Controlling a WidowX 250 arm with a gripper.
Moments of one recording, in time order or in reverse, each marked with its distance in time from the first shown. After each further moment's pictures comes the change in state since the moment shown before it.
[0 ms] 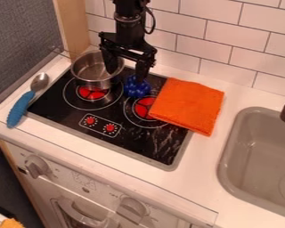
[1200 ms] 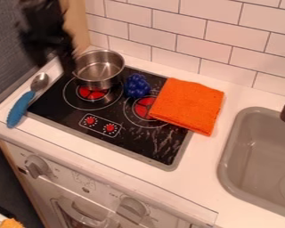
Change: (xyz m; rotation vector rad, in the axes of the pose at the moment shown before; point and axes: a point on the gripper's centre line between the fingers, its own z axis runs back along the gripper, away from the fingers) arm -0.092 0.090 0.037 -0.058 -0.076 0.012
